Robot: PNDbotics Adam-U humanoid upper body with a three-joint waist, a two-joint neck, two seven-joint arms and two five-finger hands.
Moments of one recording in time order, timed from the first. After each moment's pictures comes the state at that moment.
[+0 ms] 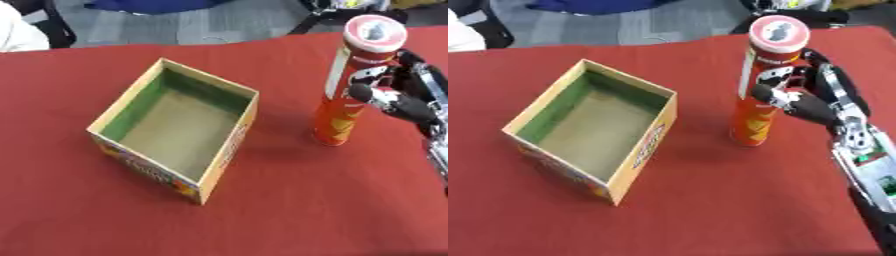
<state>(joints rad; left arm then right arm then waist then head) 0.00 0.33 0.26 -1.83 0.23 0.11 0.42 -0.30 -0.57 0.04 -1.73 -0.07 0.09 -0.12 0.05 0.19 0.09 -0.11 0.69</state>
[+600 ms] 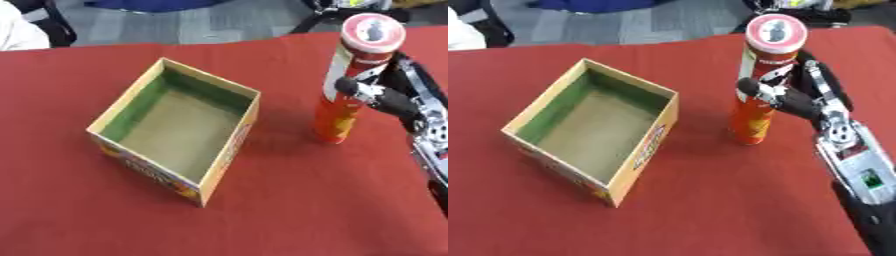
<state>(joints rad) -0.01 0.33 0.26 -1.83 0.23 0.11 0.41 -0.37 -0.53 0.06 -1.67 -0.07 0.13 -0.15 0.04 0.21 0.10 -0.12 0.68</state>
